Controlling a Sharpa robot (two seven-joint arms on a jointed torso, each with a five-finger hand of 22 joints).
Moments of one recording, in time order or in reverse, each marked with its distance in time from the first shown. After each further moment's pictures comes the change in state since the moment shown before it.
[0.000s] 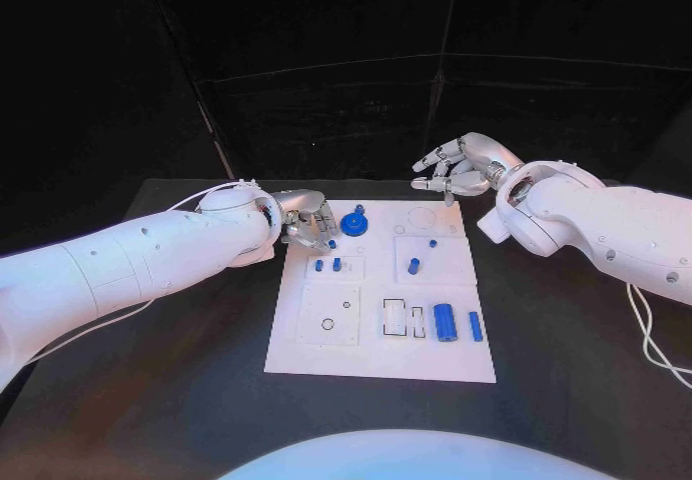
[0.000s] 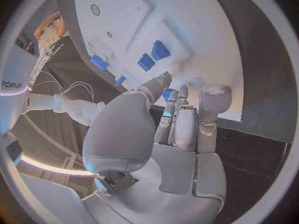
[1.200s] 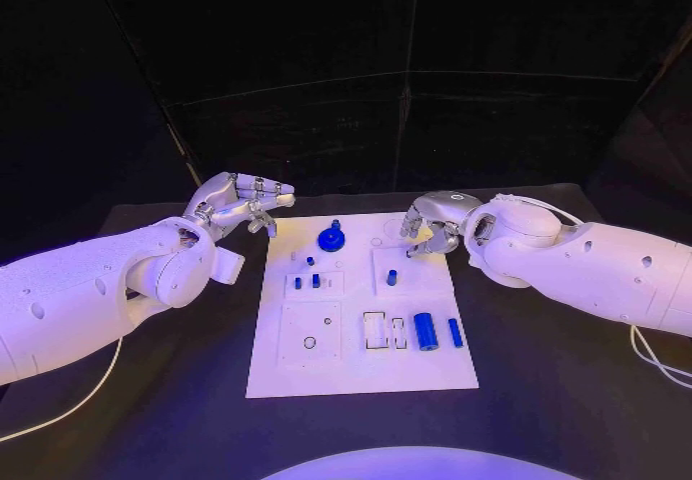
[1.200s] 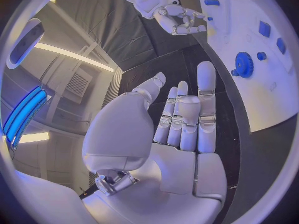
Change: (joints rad) left arm 0.002 -0.227 -0.002 0.246 1.129 -0.200 0.363; left_hand -0.047 0.013 -0.096 0.065 0.000 0.104 0.047 0.044 0.005 0.079 -0.003 0.070 0.019 -0.145 0.016 -0.186 -0.350 0.022 -0.145 0.020 -0.354 -0.294; right arm -0.078 -0.029 -0.004 0.058 -0.720 0.149 -0.172; right_hand 0.033 -0.128 0.258 -0.056 -0.127 0.115 0.011 -0.076 -0.005 0.060 0.031 -0.725 -0.582 0.000 0.011 -0.054 -0.061 0.000 0.022 0.004 -0.019 -0.017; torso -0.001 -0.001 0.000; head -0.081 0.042
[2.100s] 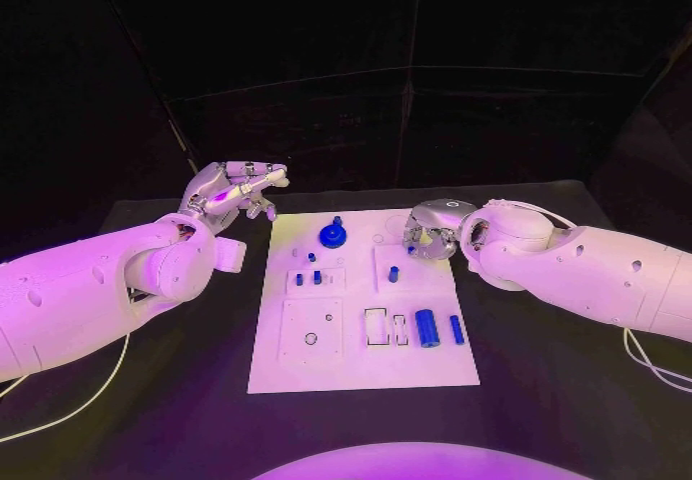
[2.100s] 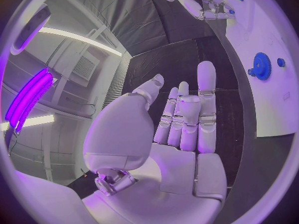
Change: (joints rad) left arm -0.003 -0.004 0.000 0.008 0.170 -0.013 0.106; left_hand -0.008 0.016 -0.033 0.027 0.000 -0.009 0.009 -0.006 -0.002 -0.022 0.014 0.008 0.001 -0.012 0.005 -0.004 -0.012 0.000 -0.003 0.003 -0.016 -0.012; right arm -0.021 0.028 0.003 -0.024 -0.018 0.057 -0.019; right_hand 0.015 0.015 0.162 -0.027 0.000 0.074 -0.020 -0.015 0.002 0.085 -0.020 -0.005 -0.062 0.000 -0.008 0.055 0.052 0.000 0.057 0.000 0.107 0.142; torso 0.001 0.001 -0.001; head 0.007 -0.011
